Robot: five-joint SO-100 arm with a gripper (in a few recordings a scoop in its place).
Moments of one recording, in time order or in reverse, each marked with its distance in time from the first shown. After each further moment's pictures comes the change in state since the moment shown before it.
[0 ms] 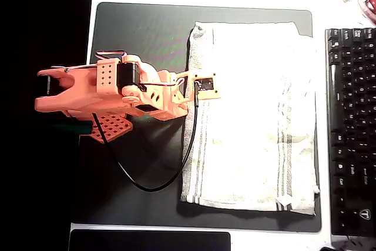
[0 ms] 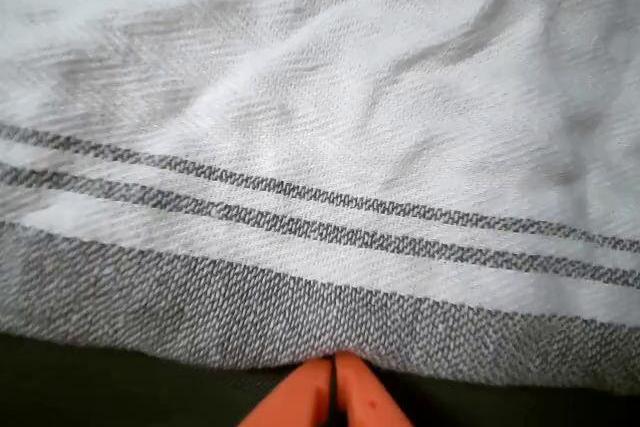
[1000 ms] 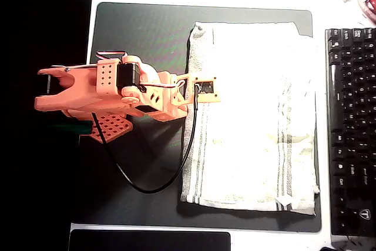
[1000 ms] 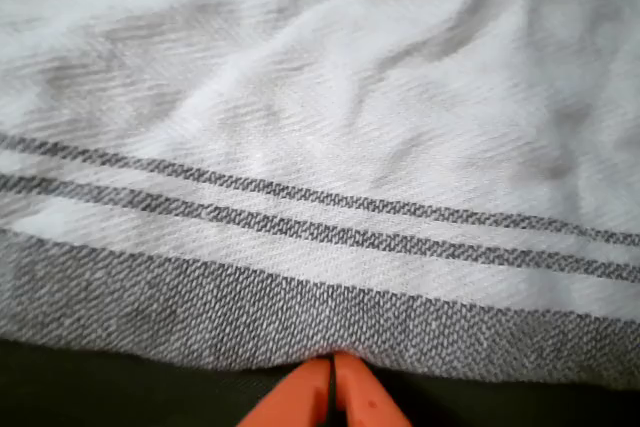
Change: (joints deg) arm 0.6 0.0 0.0 0.0 0.6
